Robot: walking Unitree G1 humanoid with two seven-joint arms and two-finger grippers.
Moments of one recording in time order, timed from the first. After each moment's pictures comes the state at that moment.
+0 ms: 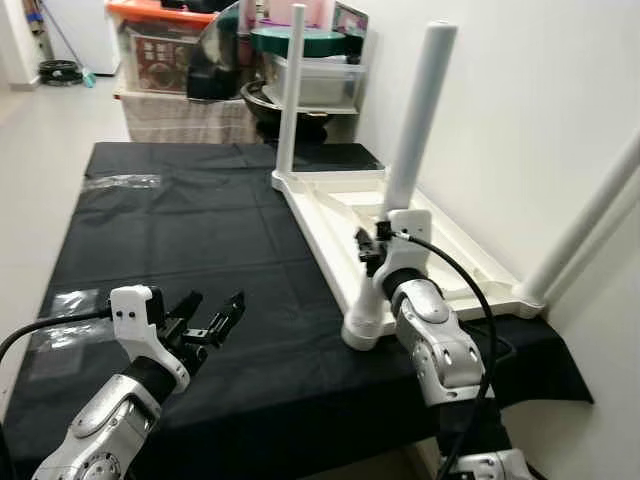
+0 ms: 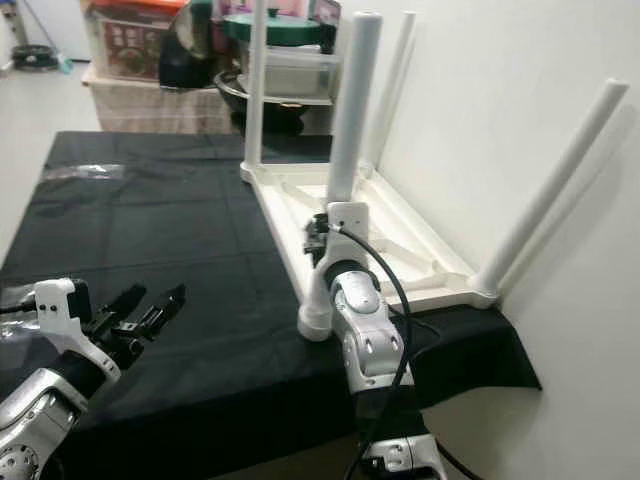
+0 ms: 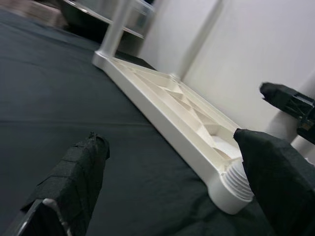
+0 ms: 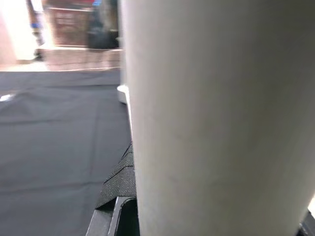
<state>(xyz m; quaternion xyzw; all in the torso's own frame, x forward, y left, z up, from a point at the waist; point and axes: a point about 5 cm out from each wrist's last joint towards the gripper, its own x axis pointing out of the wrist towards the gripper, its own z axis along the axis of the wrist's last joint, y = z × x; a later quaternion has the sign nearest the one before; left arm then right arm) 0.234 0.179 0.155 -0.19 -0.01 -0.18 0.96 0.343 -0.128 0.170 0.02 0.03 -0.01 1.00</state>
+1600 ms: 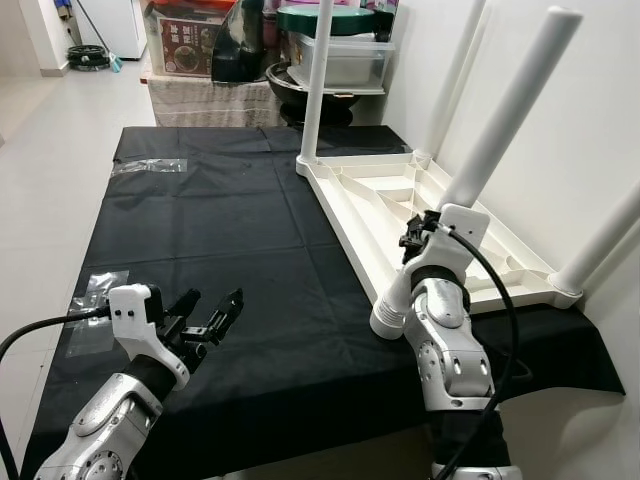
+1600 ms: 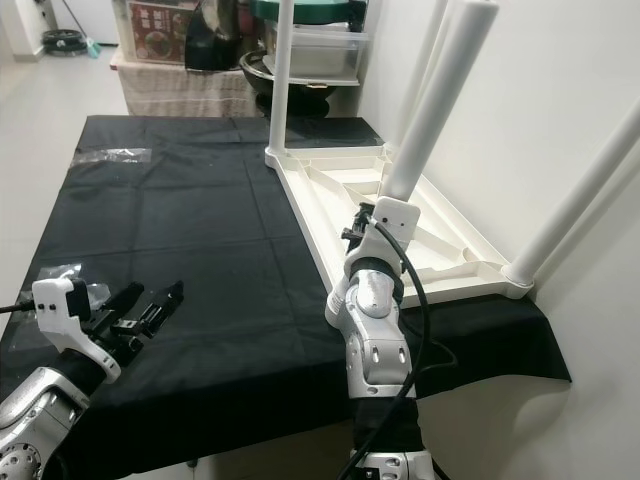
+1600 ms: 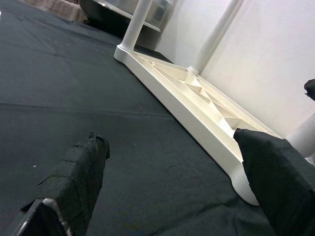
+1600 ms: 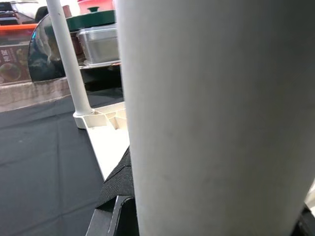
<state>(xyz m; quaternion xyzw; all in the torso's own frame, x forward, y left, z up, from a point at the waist) 0.235 0.182 0.155 -0.19 -0.01 -0.17 0.97 0.328 -0.134 0.188 0.07 -0.04 -0.13 0.99</state>
